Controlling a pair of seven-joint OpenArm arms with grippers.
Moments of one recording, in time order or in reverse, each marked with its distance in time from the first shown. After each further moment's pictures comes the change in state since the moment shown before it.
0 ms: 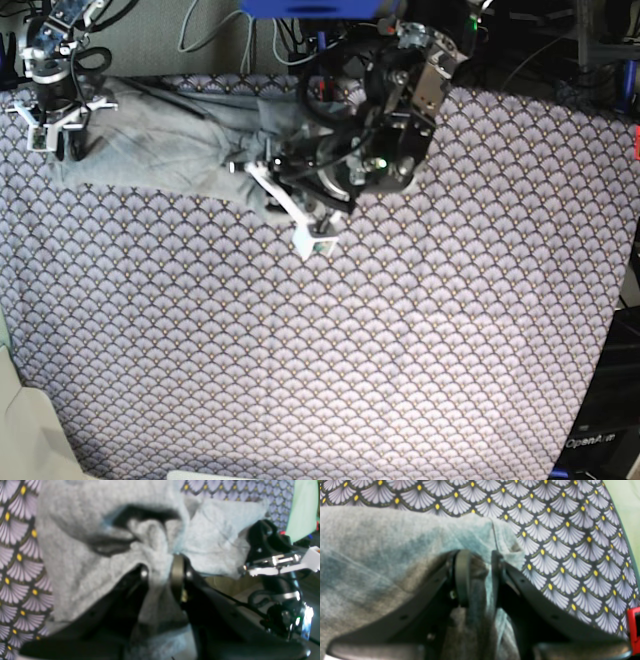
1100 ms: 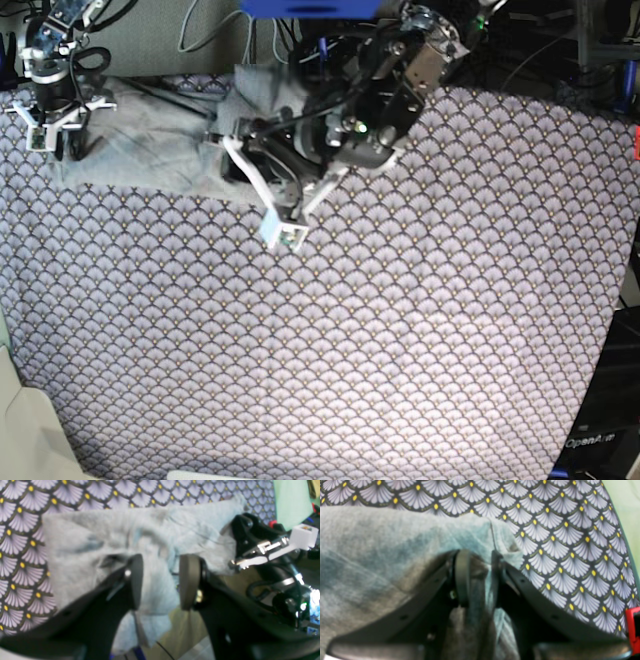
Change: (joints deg) left arm 0.5 -3.6 9.9 5.6 -0.5 -0.2 -8.7; right arm 0.0 0.1 0.1 0.0 0.0 0.0 0.0
